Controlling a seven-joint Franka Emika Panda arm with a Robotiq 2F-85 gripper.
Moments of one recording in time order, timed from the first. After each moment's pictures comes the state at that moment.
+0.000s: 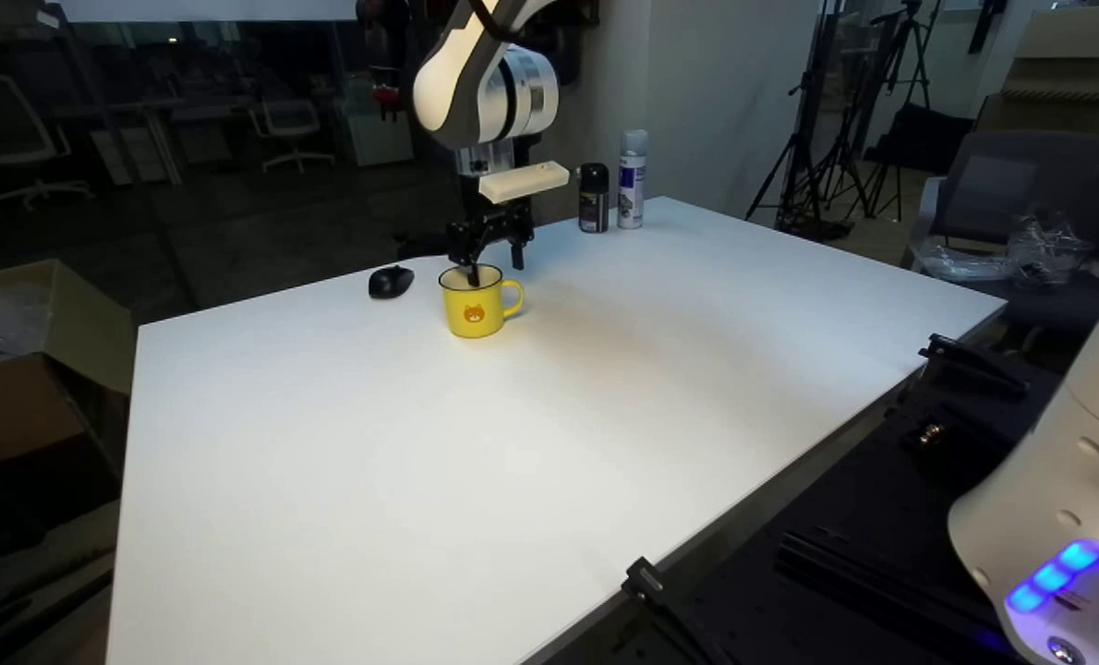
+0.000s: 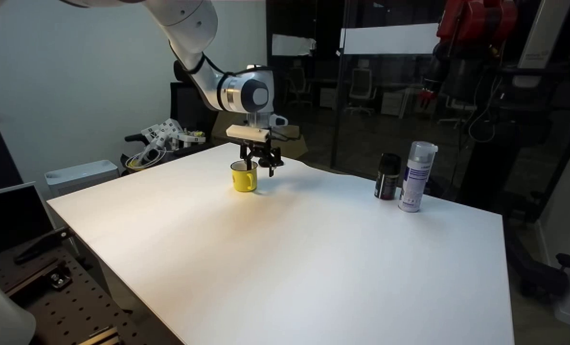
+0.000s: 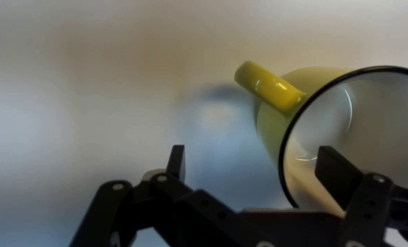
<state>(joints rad) 0.04 0.82 0.05 -1.54 -0.04 2.34 -0.03</state>
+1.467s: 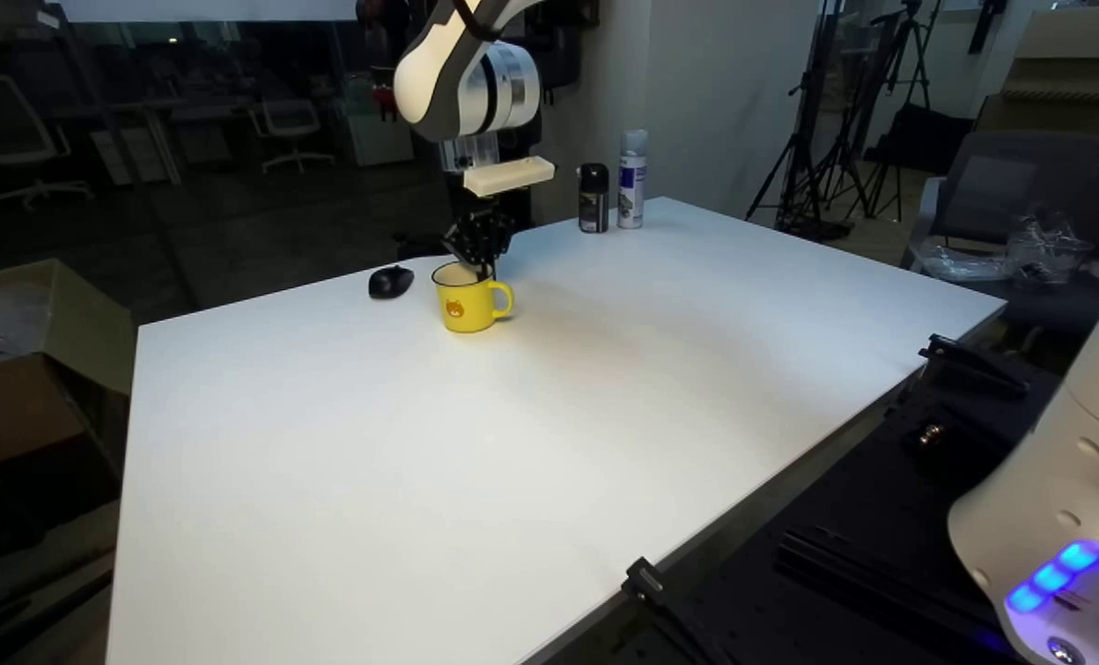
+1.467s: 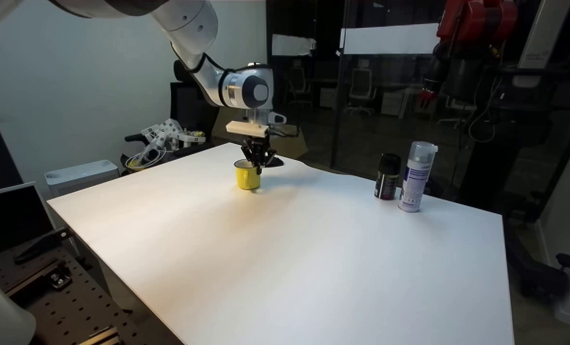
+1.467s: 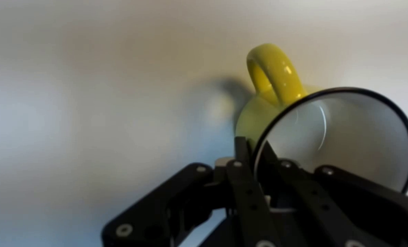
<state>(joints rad) 0.06 0.86 0.05 -1.43 -0.04 2.23 -0.03</state>
